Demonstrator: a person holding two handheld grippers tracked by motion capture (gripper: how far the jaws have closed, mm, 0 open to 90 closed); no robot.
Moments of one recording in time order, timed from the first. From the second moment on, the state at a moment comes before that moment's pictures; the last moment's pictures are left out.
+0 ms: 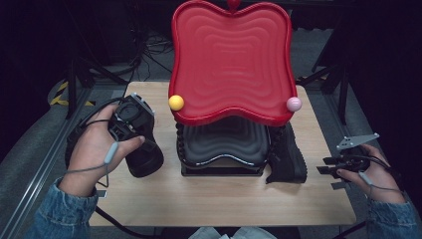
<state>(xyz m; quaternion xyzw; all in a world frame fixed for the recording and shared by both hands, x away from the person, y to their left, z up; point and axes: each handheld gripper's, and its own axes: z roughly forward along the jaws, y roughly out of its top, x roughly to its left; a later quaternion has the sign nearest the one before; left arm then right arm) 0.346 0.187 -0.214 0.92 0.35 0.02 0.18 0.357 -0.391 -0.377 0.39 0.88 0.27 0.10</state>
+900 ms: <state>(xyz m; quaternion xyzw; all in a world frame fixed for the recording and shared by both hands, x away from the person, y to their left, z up) 0.329 0.183 -0.131 0.92 0.31 0.07 0.21 0.353 -0.392 -0.373 0.39 0.88 0.27 0.09</state>
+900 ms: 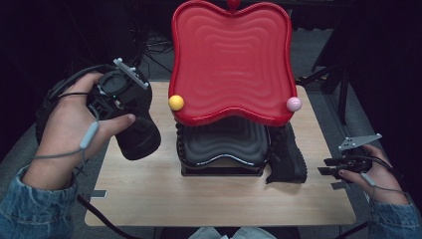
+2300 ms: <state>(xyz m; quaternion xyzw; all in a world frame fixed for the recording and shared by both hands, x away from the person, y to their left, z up) 0.326 0.132 -0.028 0.94 0.23 0.13 0.22 0.340 -0.400 -0.373 0.40 0.87 0.27 0.09</state>
